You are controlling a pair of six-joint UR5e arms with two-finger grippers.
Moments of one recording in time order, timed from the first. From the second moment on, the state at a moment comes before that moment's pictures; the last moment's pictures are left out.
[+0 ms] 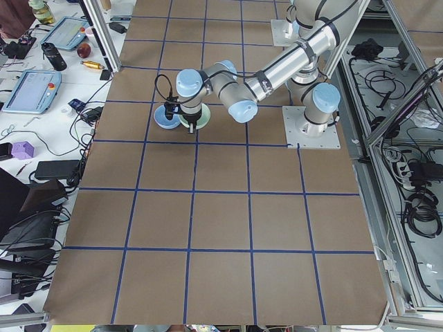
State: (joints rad) left arm -1.09 -1.85 -1.71 -1.21 1.41 0.48; right arm 1.57 -1.57 1.53 -1.51 -1.56 0.06
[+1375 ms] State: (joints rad) left arm -1.23 -2.12 -1.45 -1.19 1.41 0.28; right arm 1.57 -1.57 1.53 -1.51 -1.56 0.06
